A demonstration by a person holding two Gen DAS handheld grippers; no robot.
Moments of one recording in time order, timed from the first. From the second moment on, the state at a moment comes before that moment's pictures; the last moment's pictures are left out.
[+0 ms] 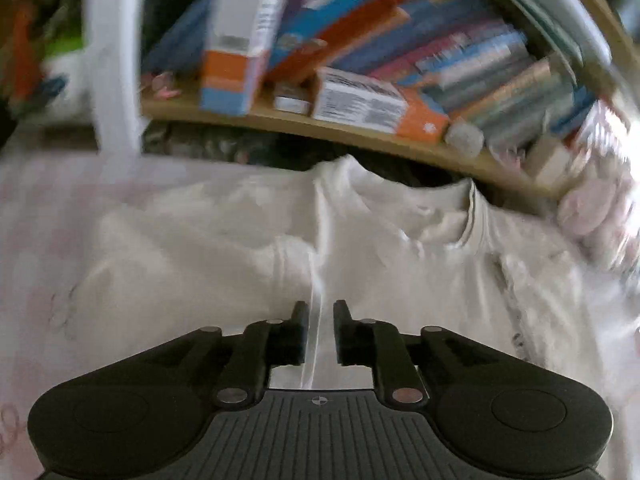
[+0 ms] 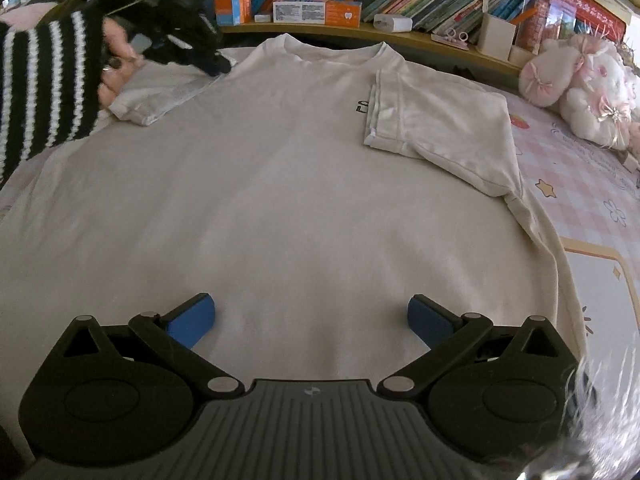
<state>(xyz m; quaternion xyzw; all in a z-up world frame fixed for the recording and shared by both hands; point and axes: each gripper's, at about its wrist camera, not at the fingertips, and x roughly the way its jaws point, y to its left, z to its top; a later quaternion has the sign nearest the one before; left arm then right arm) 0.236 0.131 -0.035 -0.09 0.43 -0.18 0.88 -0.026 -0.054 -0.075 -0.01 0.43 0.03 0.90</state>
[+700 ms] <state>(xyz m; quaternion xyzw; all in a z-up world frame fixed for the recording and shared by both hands) 0.149 0.140 -0.016 0.00 0.39 -0.12 0.91 -0.035 -0.056 -0.074 0.00 0.43 0.02 0.90</state>
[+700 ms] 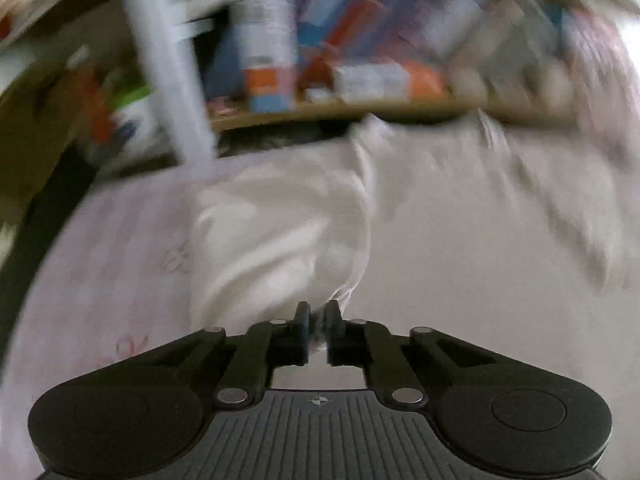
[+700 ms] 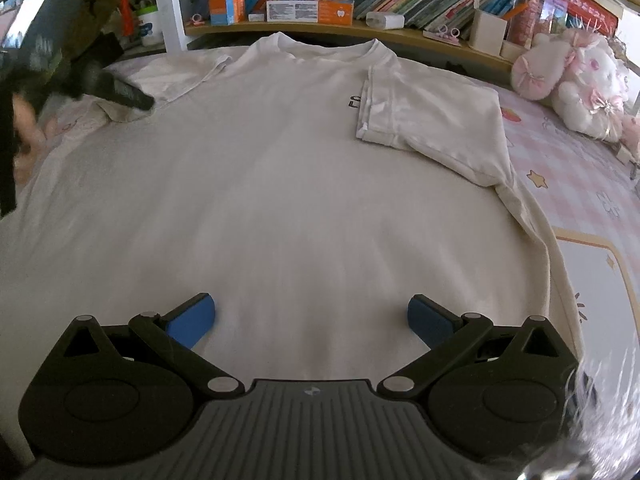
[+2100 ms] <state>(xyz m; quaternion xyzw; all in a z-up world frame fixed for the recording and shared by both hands) 0.207 0.125 -0.030 -0.08 0.33 -0.16 0.93 -0.039 -0.066 -0.074 -0.01 0.42 0.03 0.91</state>
